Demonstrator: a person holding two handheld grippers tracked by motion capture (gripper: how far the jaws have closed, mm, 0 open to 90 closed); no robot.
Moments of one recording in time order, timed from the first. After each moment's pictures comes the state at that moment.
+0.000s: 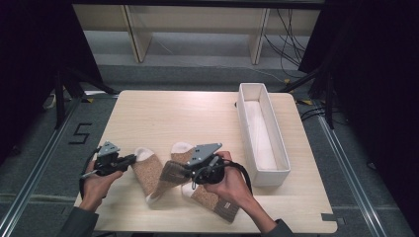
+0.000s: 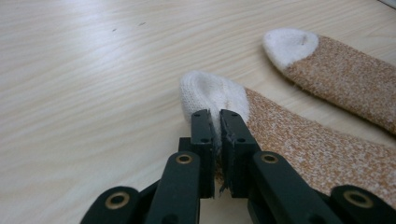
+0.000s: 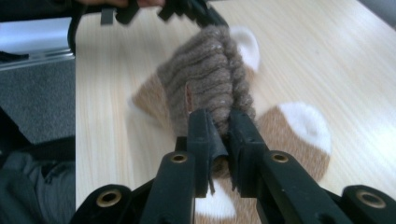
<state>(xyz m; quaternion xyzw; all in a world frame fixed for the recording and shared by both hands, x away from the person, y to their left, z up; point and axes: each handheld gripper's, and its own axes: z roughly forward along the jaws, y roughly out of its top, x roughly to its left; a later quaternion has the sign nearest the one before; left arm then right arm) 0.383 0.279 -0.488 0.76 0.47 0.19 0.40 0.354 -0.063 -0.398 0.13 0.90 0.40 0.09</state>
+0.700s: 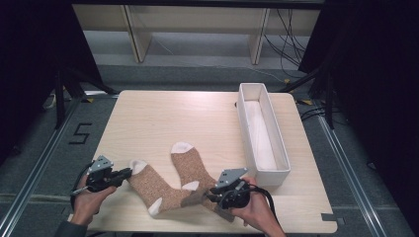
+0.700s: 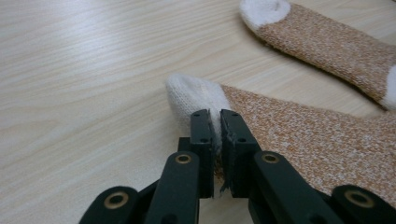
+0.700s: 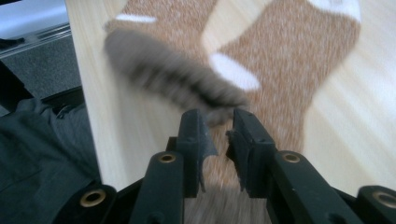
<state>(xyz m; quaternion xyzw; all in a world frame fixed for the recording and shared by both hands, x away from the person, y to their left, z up) 0.344 0.283 -0.495 0.76 0.46 0.17 0.42 0.318 -0.129 -0.455 0.21 0.91 0.36 0.06</state>
